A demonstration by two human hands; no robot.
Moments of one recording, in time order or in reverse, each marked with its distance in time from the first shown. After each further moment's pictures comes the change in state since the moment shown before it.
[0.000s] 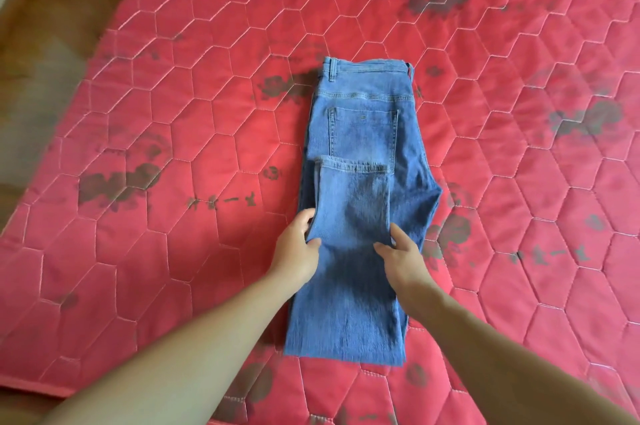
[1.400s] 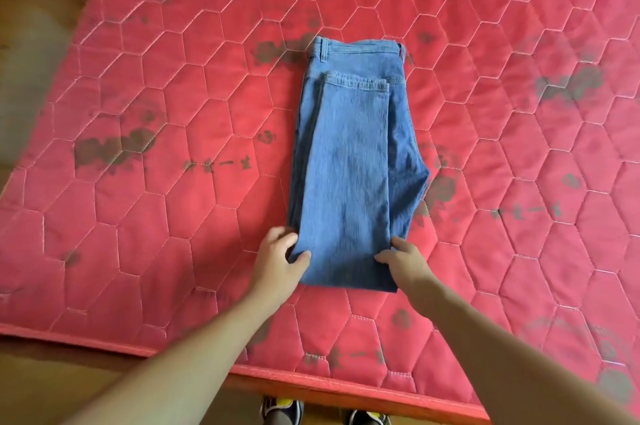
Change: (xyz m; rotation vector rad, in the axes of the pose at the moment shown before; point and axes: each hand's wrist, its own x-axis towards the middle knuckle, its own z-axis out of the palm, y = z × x) left_hand -0.083 -0.060 0.002 0.200 0.077 0.110; right_hand -0.031 0.070 -0.029 -0.176 0.015 0.242
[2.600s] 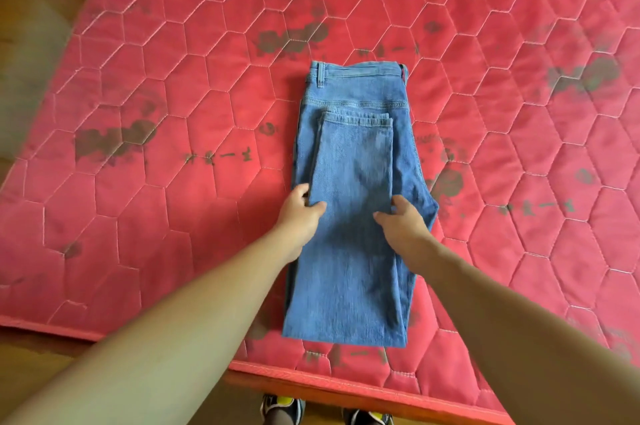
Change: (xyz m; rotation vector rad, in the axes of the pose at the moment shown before) left_hand 0.059 0.053 0.006 -0.455 -0.133 -0.322; right_hand 0.025 -0.044 0.006 -0.080 0.074 -0.197
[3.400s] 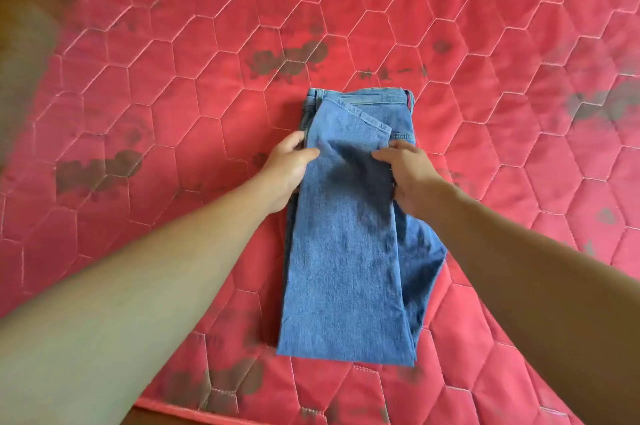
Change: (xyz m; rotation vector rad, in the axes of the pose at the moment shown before) left_hand 0.098 0.109 -0.028 -0.093 -0.056 0.049; right_hand 0.082 -0.135 -0.020 0.423 -0.062 0.051
